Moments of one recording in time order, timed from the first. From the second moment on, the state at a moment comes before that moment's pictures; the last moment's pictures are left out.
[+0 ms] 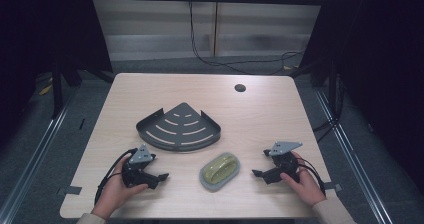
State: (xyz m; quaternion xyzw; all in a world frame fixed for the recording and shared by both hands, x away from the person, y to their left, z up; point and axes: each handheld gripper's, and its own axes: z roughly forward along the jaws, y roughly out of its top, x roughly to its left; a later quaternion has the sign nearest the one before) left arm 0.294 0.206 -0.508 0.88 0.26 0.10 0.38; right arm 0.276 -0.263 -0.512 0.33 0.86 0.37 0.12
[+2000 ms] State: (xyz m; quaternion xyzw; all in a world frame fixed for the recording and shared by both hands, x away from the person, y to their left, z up) left arm 0.336 0.015 -0.404 0.96 0.25 -0.06 0.11; right arm 0.276 -0.263 -0.512 0.32 0.86 0.37 0.12
